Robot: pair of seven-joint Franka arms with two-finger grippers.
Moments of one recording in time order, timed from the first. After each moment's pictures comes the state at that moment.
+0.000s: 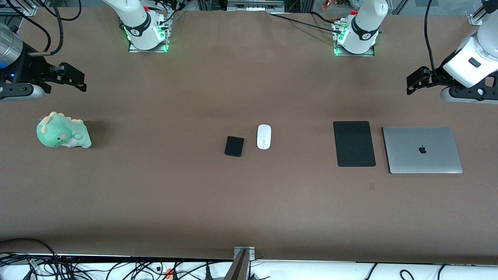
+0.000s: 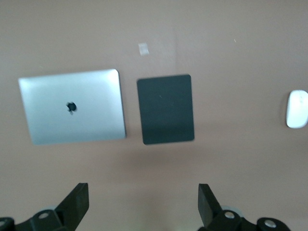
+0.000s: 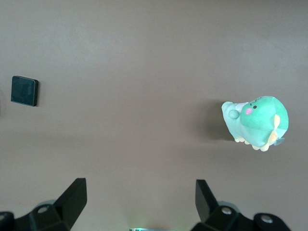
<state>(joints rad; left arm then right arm) 0.02 -0.03 -0.10 -1.65 0.00 1.52 -0.02 0.16 0.05 -0.06 -1.49 0.00 1.48 0.03</state>
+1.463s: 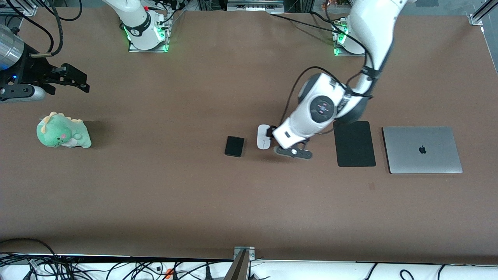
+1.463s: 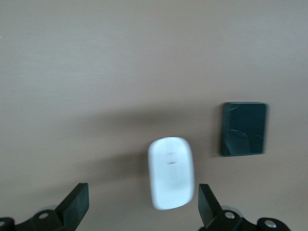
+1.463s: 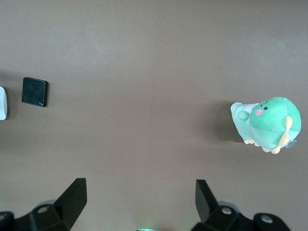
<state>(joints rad) -0.47 0.59 -0.14 -1.65 -0.18 2.29 -0.33 0.16 0.05 -0.07 -1.49 0.04 1.48 0.03</state>
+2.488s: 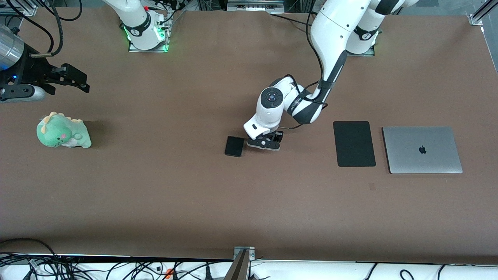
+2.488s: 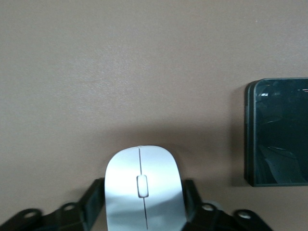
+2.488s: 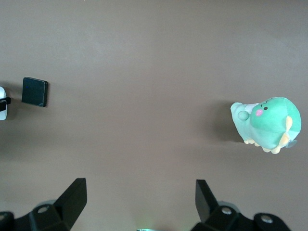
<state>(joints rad) -0.66 0.77 -0.06 -1.65 0.07 2.48 -0.60 0.16 0.05 -0.07 -1.49 0.04 1.48 0.03</state>
